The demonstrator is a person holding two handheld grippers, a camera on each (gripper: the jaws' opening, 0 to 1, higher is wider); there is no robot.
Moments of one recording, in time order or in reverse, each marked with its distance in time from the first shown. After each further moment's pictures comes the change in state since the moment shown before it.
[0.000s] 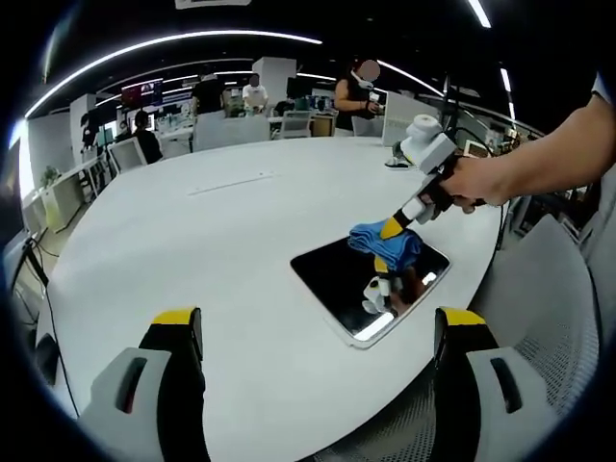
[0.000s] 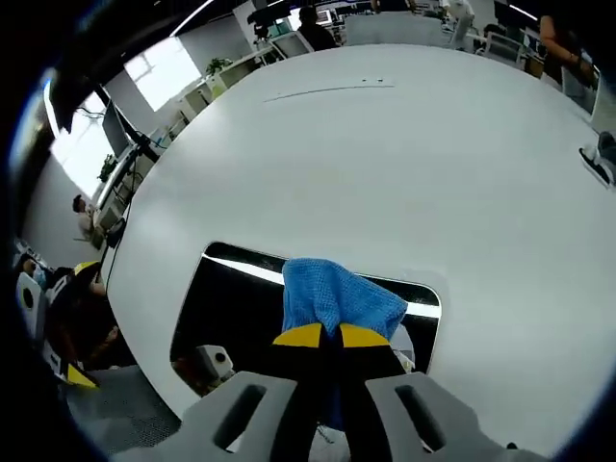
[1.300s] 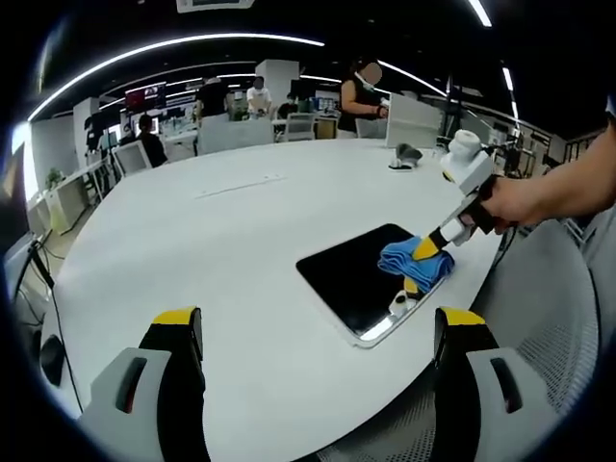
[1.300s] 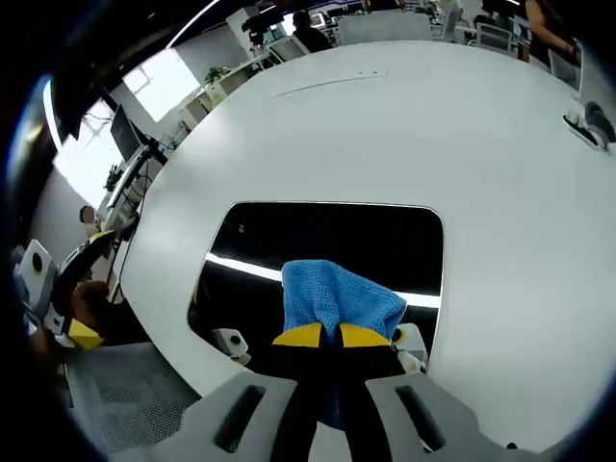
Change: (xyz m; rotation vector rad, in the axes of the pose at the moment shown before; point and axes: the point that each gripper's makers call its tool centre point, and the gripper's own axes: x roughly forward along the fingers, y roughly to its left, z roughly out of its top) left arm -0.009 0.001 0.003 0.005 -0.008 0.020; right arm -0.025 0.018 -0.054 0.049 -0.015 0.031
